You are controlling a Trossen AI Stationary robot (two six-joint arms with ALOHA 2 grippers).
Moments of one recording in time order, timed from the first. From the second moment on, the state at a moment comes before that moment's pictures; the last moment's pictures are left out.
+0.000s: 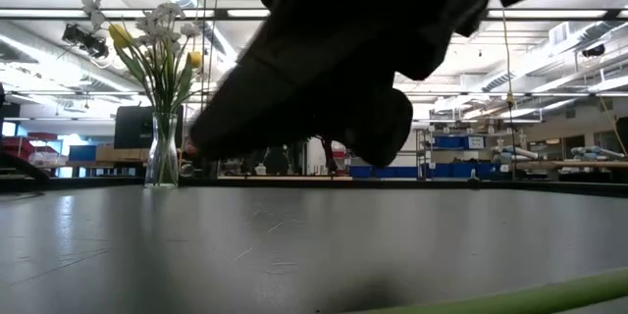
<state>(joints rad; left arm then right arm) -0.15 0.94 1.27 -1.00 -0.13 -0.29 0.49 2.14 1.34 0.12 0.03 0.74</state>
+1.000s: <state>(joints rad) -0.13 0.97 1.27 -1.03 -0.16 -0.28 0.52 2.37 1.63 0.08 -0.04 -0.01</state>
